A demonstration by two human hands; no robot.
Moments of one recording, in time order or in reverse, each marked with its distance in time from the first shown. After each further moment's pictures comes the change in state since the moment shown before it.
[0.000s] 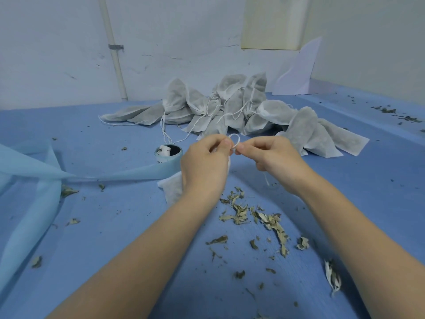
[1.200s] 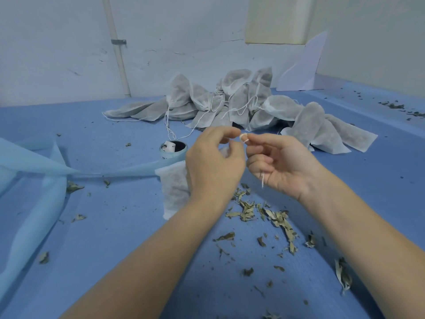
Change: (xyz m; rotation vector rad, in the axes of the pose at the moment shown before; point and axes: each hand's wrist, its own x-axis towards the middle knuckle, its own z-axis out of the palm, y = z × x) left_hand -0.011 -0.002 0.001 0.101 0.129 0.230; right_hand -0.005 -0.012 0.009 1.087 -0.157 0.507
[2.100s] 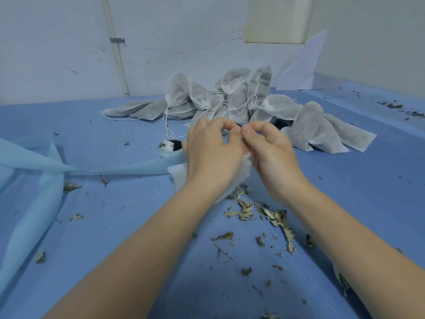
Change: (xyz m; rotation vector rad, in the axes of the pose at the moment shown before) left_hand 0.020 0.011 -0.003 0.210 -0.165 -0.055; right_hand 0.008 0.021 0.009 -0.526 0.155 -0.610
